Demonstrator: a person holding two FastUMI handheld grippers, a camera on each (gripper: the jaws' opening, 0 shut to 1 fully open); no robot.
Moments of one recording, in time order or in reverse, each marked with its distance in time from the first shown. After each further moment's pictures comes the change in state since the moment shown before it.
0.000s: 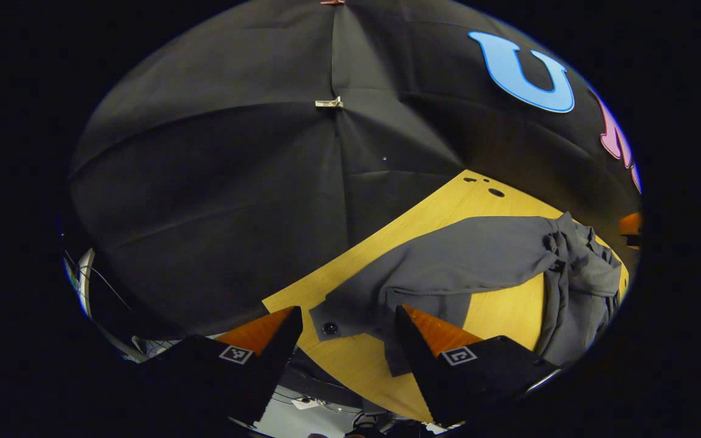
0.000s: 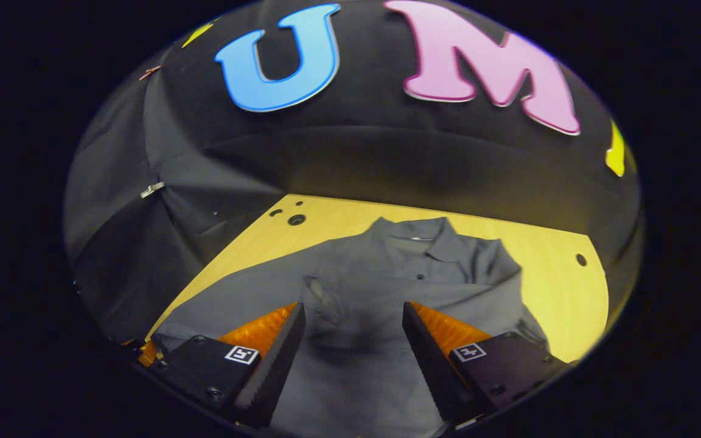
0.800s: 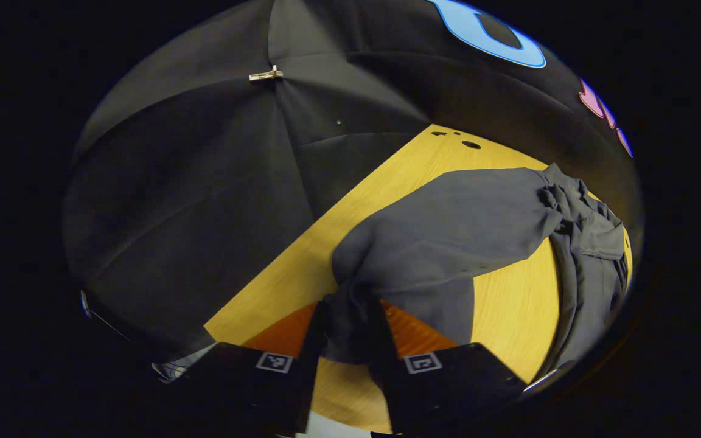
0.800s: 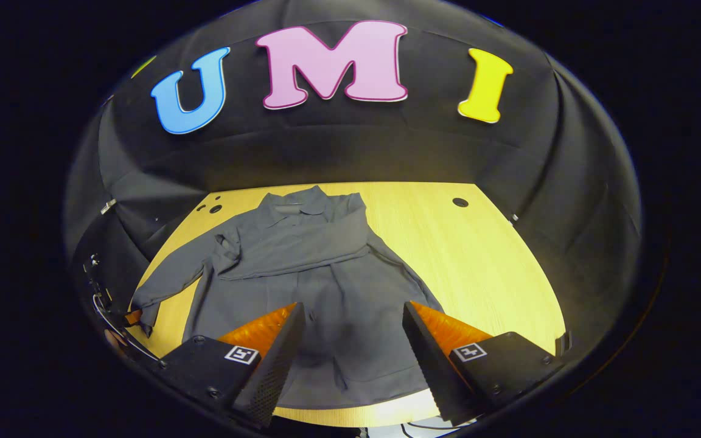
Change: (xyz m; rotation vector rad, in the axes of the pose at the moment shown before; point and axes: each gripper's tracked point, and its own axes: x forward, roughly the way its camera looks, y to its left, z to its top) left arm 0.050 -0.047 -0.016 0.212 0.166 -0.140; right arm -0.173 -0.141 -0.094 0.166 0.032 -0.293
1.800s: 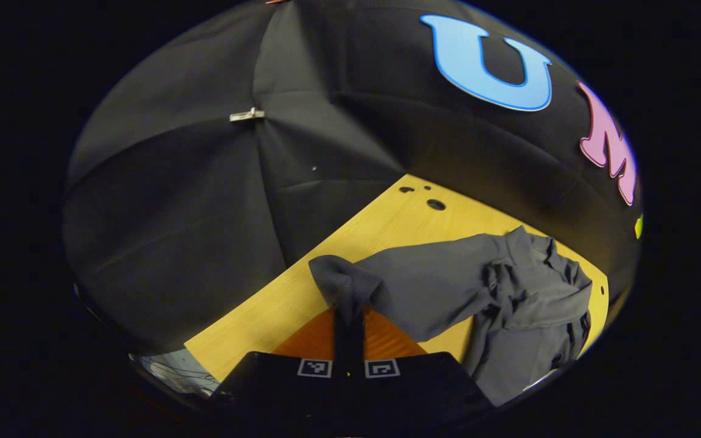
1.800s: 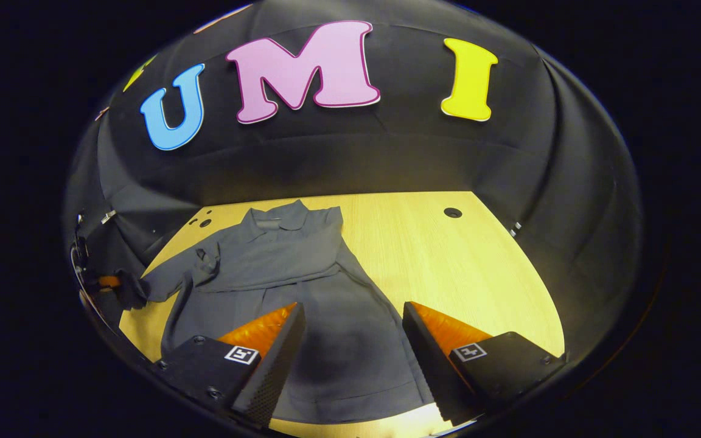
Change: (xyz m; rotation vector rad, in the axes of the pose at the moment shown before) left arm -0.060 -0.100 0.129 -0.094 -0.179 -0.070; right arm 0.048 -0.079 0.019 -0.009 -0.047 0.053
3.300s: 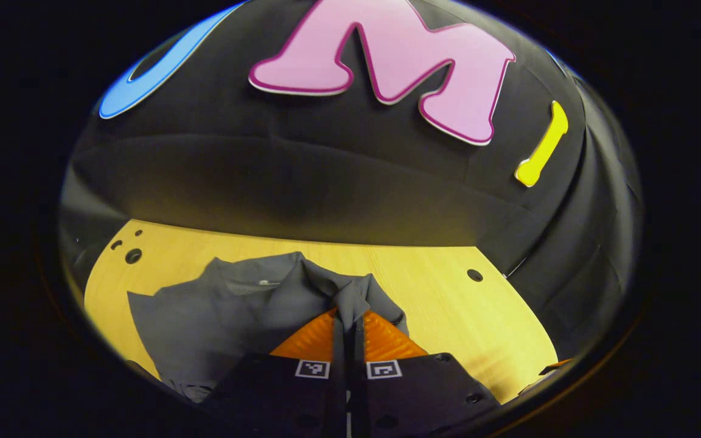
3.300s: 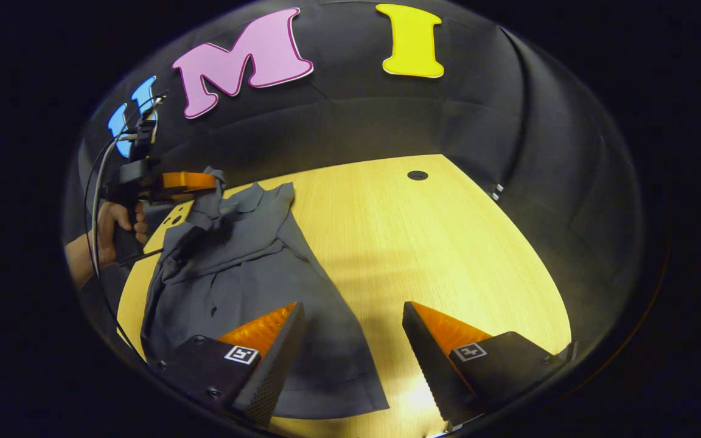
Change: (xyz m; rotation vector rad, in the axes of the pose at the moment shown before) left arm 0.003 -0.526 -0.027 0.320 0.026 -0.711; right arm 0.016 -0.081 -0.048 0.117 0.084 -0.038
